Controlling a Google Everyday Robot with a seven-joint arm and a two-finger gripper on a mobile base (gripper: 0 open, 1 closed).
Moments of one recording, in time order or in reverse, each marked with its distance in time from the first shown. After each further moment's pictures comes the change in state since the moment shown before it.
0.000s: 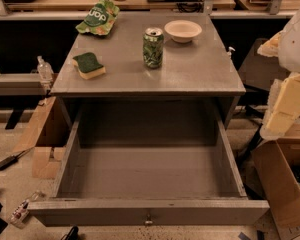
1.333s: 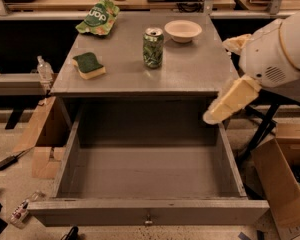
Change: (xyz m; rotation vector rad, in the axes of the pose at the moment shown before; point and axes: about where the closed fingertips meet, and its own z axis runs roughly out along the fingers) arm -0.075 -0.029 0.042 0.113 -0.425 0.048
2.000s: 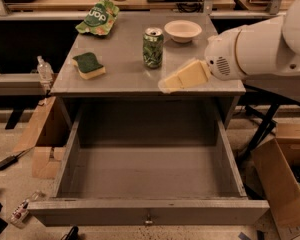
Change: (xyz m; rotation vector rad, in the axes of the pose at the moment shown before) arm -0.049 -0.042 0.055 0.168 -0.228 0.362
